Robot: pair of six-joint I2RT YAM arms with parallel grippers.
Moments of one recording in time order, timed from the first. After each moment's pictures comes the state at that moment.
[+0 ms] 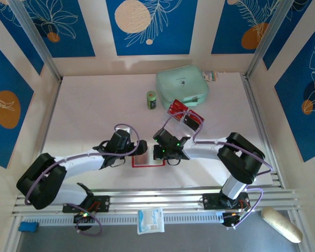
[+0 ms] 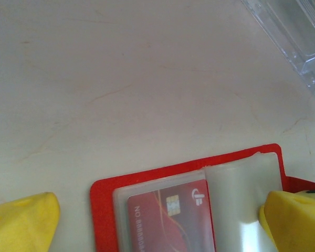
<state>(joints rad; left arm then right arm) -0.67 1.34 0.49 0.05 0.02 -0.72 0.91 1.66 0.81 -0.19 -0.04 0.82</state>
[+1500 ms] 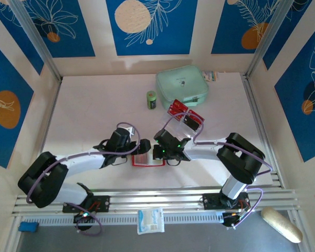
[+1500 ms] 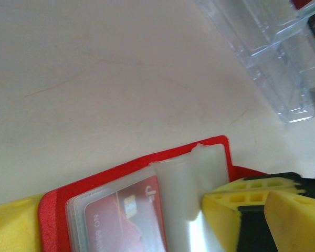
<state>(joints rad) -0.67 1.34 0.50 0.11 0.16 -0.76 0.91 1.66 0.78 -0.11 -0.05 0.85</state>
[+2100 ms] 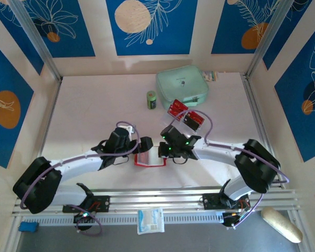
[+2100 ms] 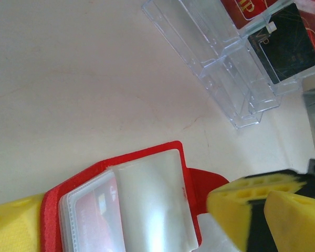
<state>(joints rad) -0.71 1.28 0.50 0.15 0.18 -0.83 0.85 1.46 0.77 -0.28 -0.08 0.83</state>
